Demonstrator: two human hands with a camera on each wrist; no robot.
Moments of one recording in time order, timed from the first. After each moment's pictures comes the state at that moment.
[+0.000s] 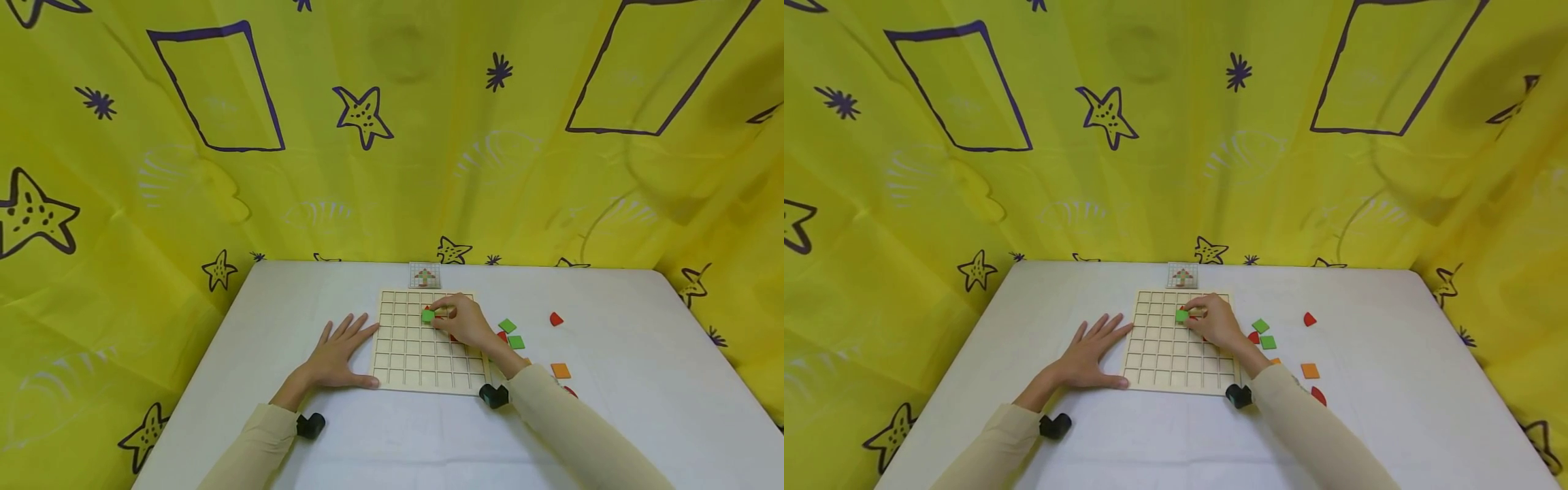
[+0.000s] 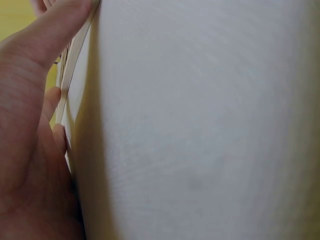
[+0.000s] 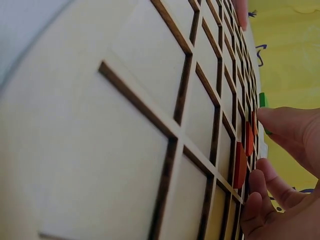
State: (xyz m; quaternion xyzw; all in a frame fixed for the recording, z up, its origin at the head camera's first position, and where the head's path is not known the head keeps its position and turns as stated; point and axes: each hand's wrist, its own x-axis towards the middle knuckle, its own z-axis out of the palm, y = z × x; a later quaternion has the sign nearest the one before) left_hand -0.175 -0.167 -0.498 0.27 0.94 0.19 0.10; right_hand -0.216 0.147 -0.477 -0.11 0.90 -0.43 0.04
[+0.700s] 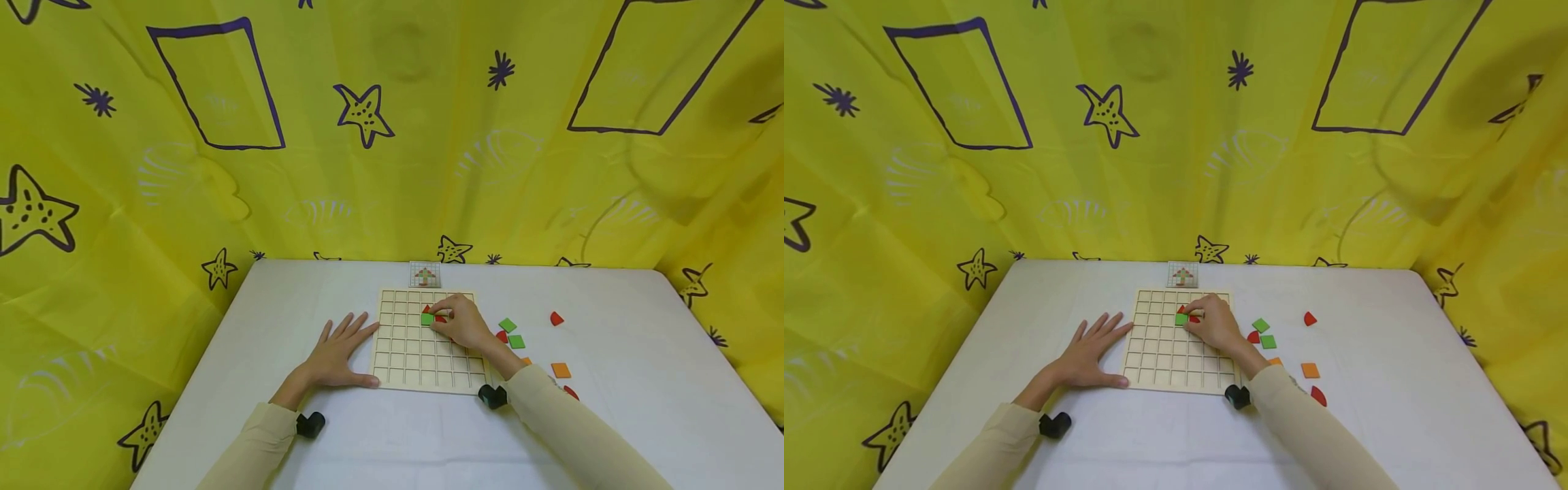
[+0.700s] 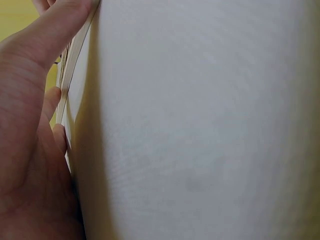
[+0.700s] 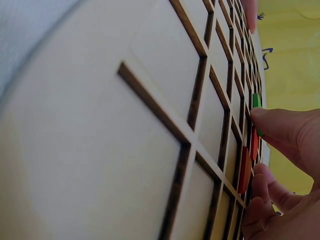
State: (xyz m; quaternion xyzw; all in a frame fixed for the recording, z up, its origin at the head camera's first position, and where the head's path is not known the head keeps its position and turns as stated) left_hand -0.174 -0.166 -0.497 0.27 0.94 0.19 0.10; right_hand -0.215 0.142 -0.479 -0.13 0.91 -0.39 0.02
